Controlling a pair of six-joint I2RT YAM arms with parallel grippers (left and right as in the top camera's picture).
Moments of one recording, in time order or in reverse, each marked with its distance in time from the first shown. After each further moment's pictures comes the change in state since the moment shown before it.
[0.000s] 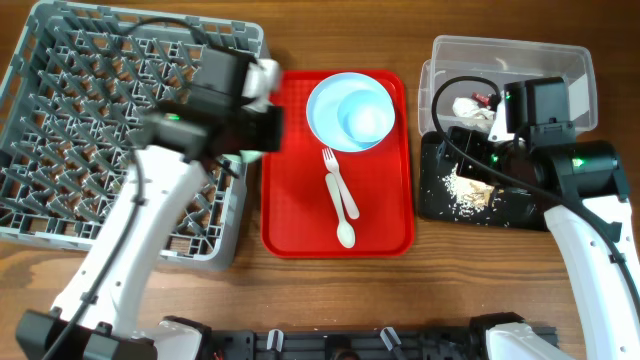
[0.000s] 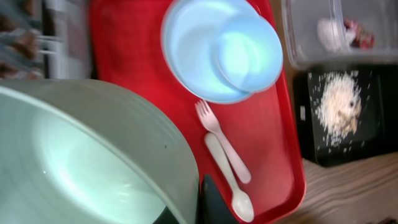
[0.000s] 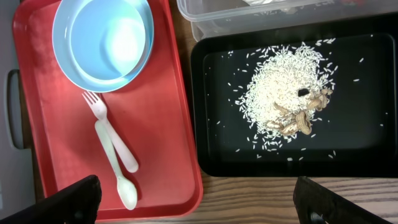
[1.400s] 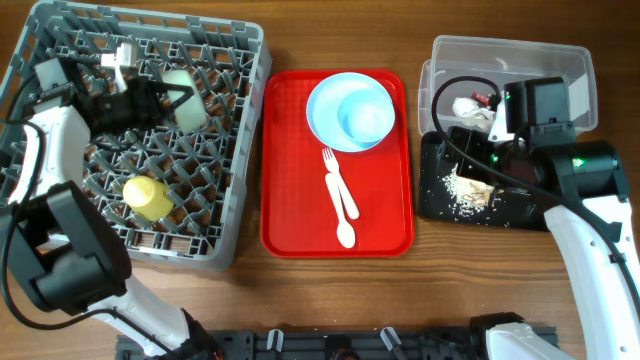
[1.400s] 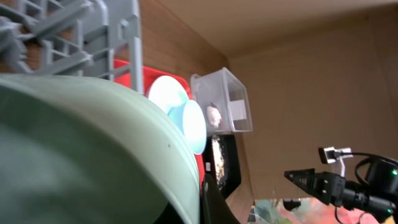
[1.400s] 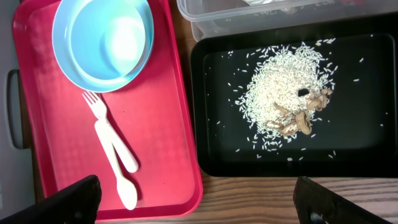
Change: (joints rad) left arm 0.704 0.419 0.000 0.178 1.015 0.263; right arm 0.000 0.000 0.000 0.000 0.000 0.000
